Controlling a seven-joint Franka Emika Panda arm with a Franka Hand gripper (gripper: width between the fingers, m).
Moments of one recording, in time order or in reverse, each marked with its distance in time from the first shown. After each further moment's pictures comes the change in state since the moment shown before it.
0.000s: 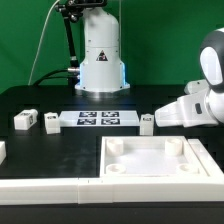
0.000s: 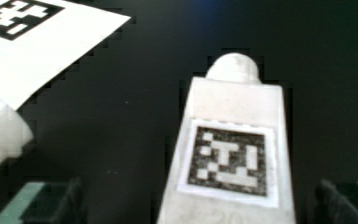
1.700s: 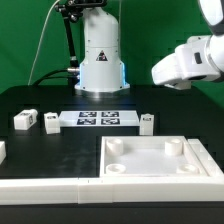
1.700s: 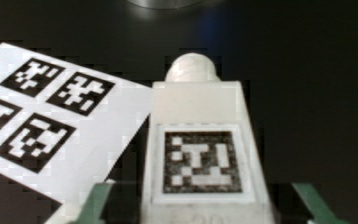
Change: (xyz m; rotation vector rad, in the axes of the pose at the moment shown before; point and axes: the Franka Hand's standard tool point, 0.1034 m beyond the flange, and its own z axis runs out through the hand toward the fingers) arm -0.076 0.019 -0.061 0.028 0.034 0.016
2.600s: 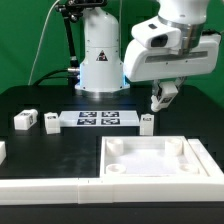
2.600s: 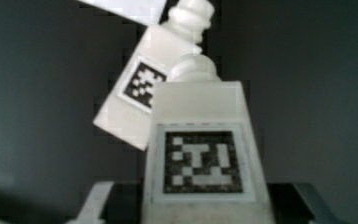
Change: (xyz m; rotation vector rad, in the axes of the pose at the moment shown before) arm 0.021 0.059 -0.025 0.021 0.870 0.028
